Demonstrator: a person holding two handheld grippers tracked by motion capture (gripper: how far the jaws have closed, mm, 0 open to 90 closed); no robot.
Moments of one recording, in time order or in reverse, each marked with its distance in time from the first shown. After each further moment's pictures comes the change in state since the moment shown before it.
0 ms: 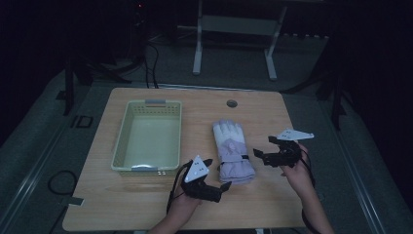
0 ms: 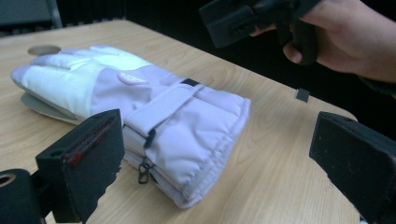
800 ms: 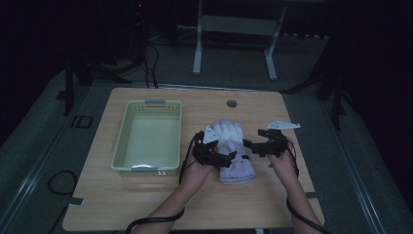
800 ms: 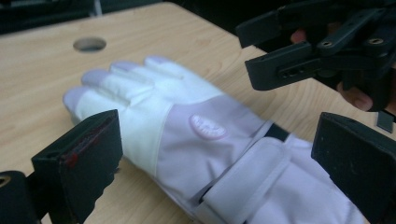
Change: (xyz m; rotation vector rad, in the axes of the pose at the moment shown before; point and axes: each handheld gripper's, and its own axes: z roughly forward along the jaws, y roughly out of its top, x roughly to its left) left arm 0.047 0.046 0.058 0.126 0.126 -0.063; right arm -0.008 0.015 0.047 -0.014 0.029 0.090
